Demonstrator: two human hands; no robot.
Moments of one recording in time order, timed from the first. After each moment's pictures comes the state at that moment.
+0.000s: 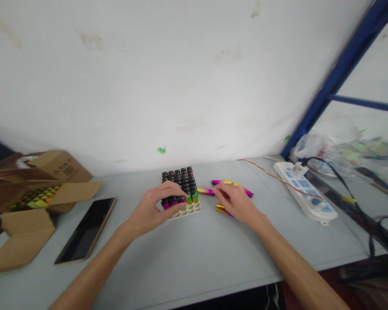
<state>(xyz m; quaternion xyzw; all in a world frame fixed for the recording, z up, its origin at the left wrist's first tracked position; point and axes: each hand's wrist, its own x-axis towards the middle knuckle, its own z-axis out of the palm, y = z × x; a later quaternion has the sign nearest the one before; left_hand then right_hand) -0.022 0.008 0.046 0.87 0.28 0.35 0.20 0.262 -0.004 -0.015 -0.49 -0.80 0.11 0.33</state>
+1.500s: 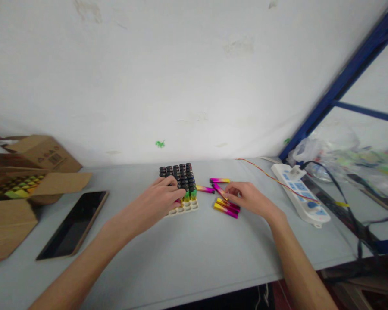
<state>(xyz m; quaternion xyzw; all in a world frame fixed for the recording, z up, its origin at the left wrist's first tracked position) -0.020 0.019 0.040 0.95 0.31 0.09 -0.03 0.314 0.004 -0.004 -0.51 -0.79 0.27 0.22</state>
